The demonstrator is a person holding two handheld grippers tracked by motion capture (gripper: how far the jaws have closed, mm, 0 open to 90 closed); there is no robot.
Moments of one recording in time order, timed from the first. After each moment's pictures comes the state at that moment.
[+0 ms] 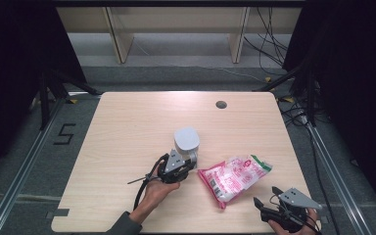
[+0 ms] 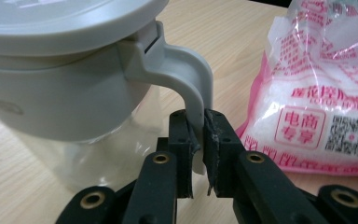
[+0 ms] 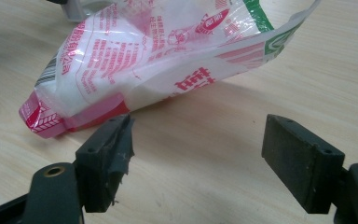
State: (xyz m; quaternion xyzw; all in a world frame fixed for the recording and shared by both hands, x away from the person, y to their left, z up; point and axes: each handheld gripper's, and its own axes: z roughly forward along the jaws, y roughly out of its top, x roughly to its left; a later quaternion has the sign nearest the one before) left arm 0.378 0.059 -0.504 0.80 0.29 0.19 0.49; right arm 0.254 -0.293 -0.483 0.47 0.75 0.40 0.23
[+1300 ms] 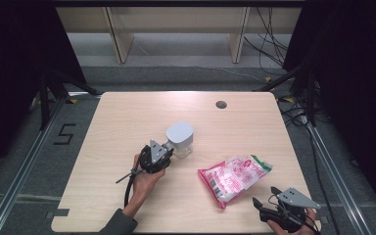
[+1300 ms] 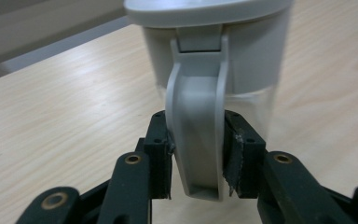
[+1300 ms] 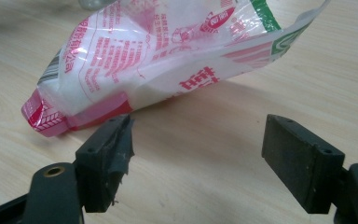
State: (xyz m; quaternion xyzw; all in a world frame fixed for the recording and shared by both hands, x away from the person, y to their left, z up) left arm 0.407 0.102 -0.505 0.75 0.39 0.32 0.43; right arm 0.253 -0.289 -0.482 0.48 0.75 0.39 0.22
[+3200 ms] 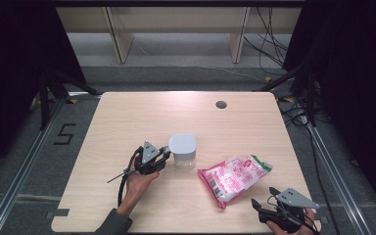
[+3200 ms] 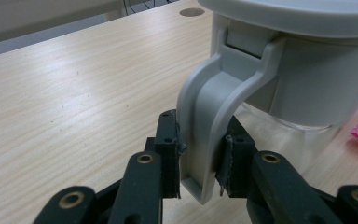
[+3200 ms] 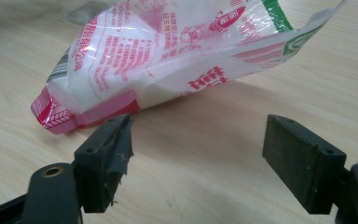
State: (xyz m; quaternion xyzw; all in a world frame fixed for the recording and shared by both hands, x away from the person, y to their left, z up) left arm 0.402 0.121 -0.508 0.75 0.37 0.26 0.47; right arm 0.254 -0.288 -0.484 0.47 0.76 0.40 0.22
